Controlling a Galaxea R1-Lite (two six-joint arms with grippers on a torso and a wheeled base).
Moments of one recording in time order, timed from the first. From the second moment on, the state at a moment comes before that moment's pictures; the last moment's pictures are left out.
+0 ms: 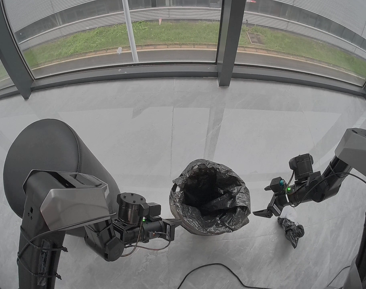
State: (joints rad) left arm -0.51 2.46 -0.72 -1.22 -0.35 -0.21; right arm 0.12 2.25 -0.90 -0.48 0.40 -0.75
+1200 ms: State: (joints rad) left arm -0.44 2.55 -0.83 -1.21 -0.35 -0.21; right arm 0.15 2.27 -0.99 -0.56 0.36 -0.67
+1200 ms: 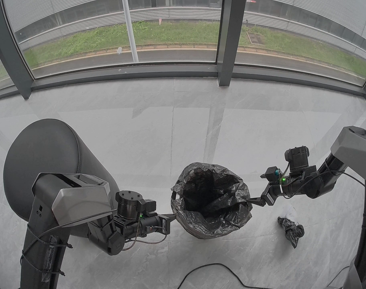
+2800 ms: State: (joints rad) left arm -0.49 2.40 -0.64 -1.28 -0.35 -0.26; right arm 0.11 2.35 -0.86 -0.55 0.35 -0.66
